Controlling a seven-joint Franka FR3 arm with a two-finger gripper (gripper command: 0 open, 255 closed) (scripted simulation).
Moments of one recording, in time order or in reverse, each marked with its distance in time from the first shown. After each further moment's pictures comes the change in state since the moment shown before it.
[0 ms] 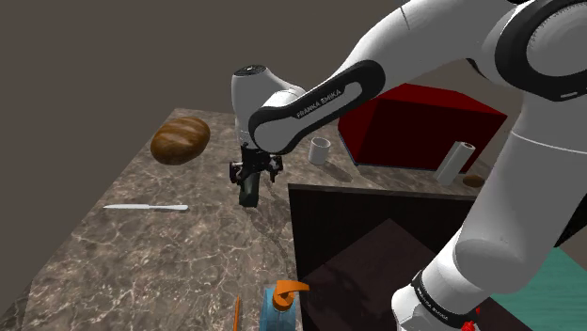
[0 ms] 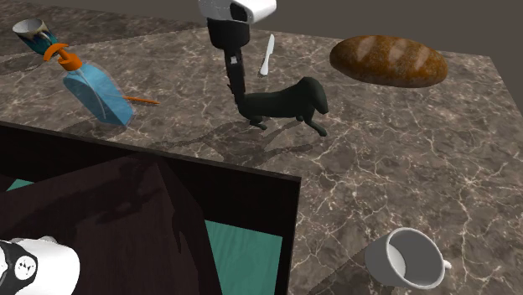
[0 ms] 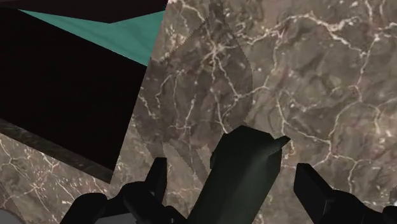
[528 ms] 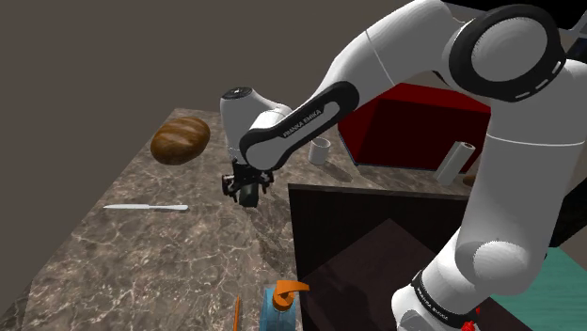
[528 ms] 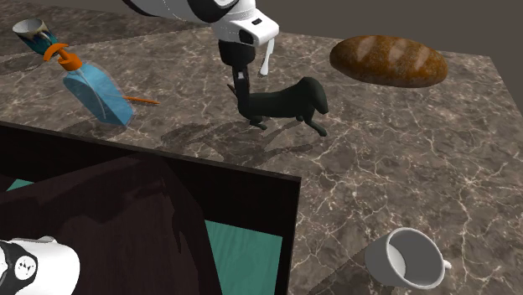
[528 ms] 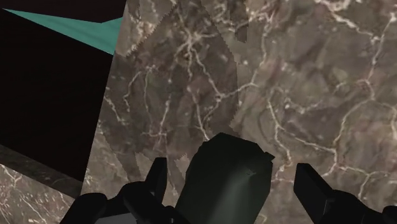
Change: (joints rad) arm 0.044 0.157 -0.029 0.066 -0.096 0.051 0.106
